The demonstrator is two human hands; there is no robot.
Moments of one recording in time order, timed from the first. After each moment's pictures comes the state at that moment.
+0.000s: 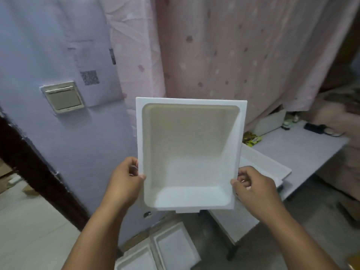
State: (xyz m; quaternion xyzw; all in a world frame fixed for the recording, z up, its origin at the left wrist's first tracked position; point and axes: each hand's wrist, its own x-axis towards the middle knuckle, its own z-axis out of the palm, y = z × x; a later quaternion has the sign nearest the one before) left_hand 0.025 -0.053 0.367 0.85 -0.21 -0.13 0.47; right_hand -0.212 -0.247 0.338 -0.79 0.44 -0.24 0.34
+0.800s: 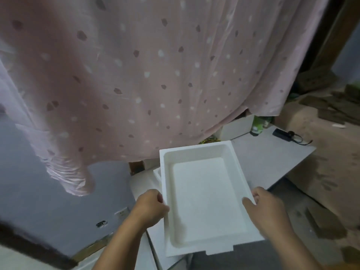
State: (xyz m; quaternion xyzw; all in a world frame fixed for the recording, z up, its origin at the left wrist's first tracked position) left_hand -0.124 -0.321 0.284 0.87 -0.24 -0.32 0.29; right_hand -0.369 -0.495 0.300 -0.79 0.54 -0.16 0.26
